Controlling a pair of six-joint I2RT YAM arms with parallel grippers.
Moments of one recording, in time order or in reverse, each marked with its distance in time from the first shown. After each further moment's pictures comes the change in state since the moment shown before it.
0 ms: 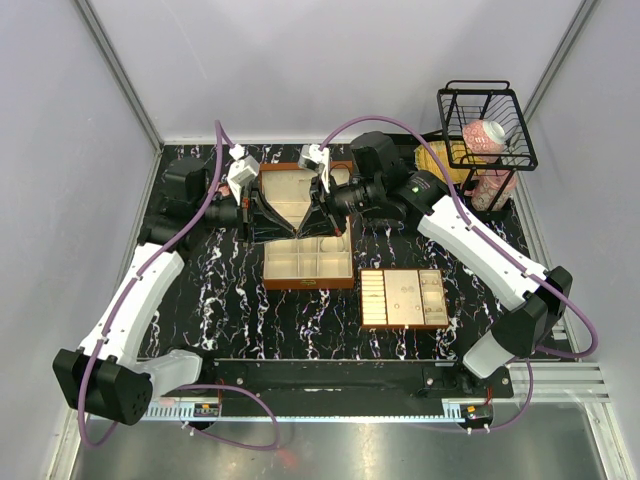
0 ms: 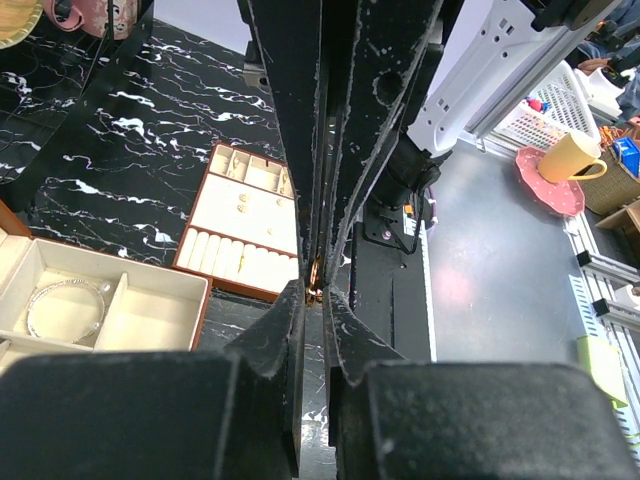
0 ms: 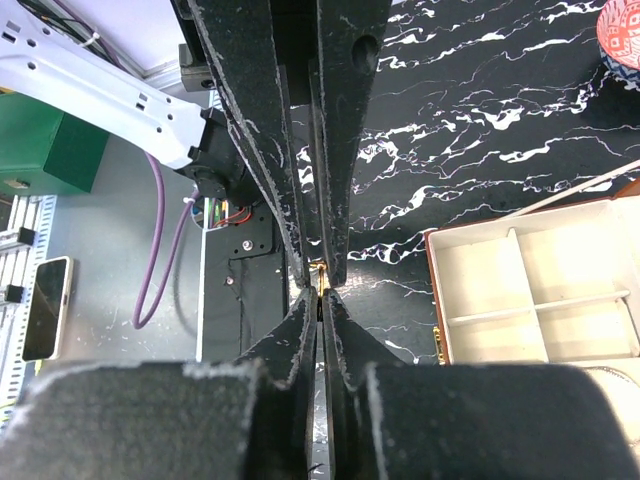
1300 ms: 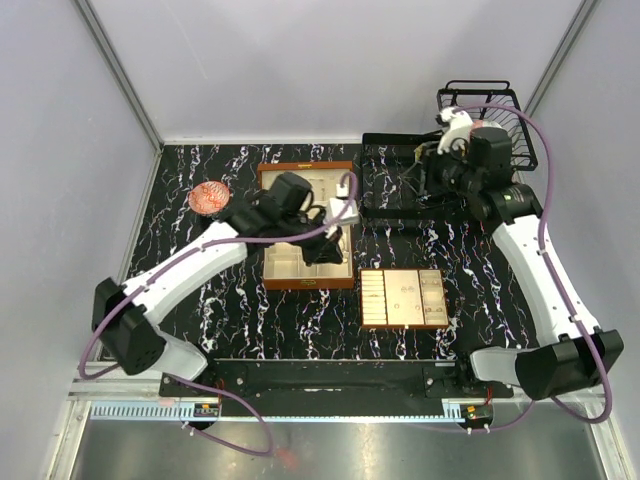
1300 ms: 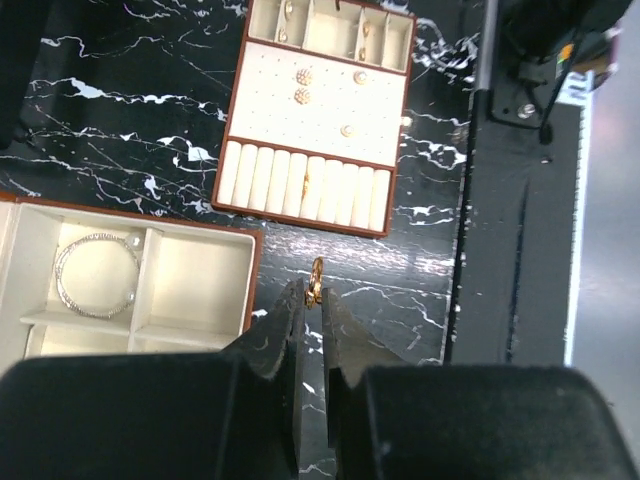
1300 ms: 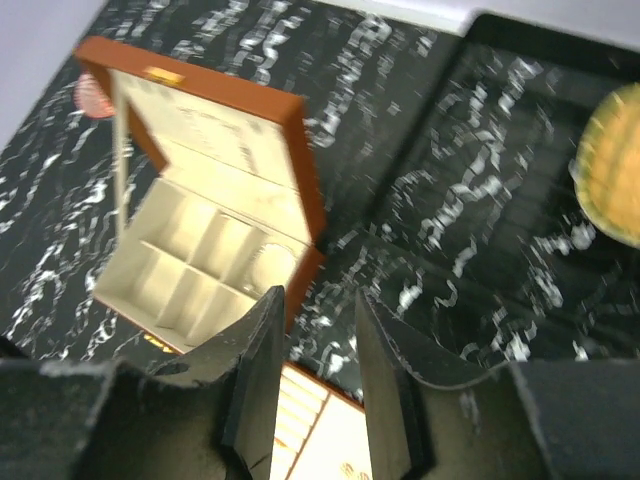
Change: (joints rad) left arm -0.455 0.263 0.163 -0.262 -0.601 0.336; right arm -0.491 -0.277 -0.242 0.087 0.457 0.132
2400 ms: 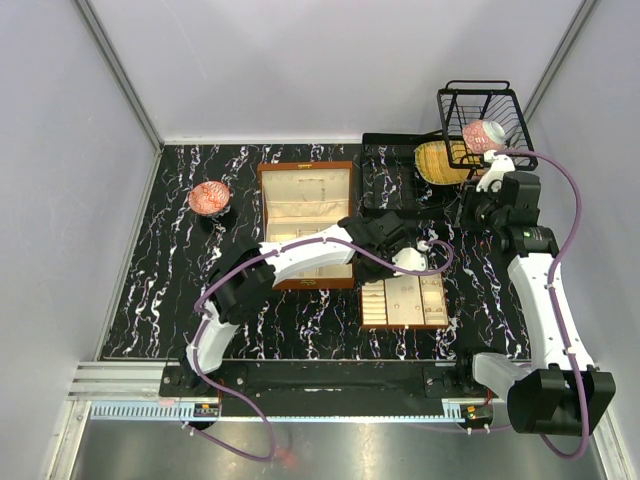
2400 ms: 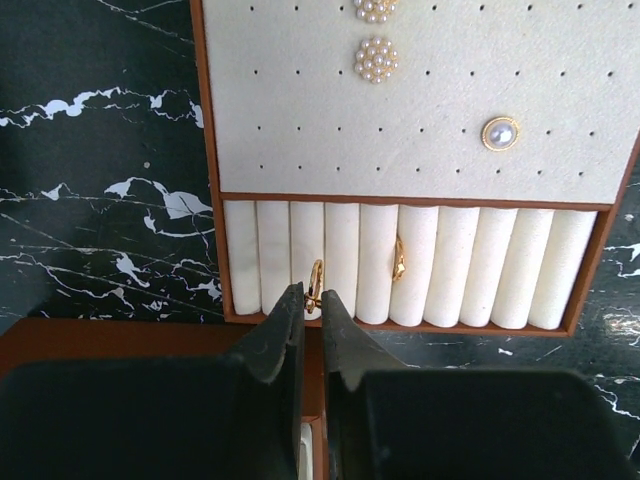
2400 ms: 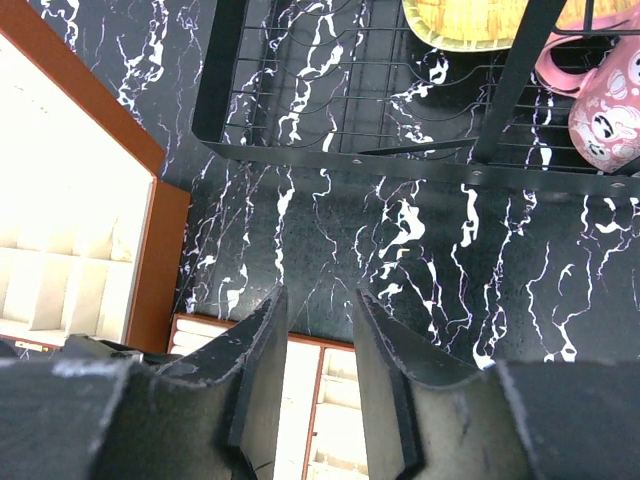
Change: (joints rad) left arm -0.318 0.700 0.420 -0.147 -0.509 0.200; right arm -0.307 -0.227 -0.405 0.034 0.076 0.014
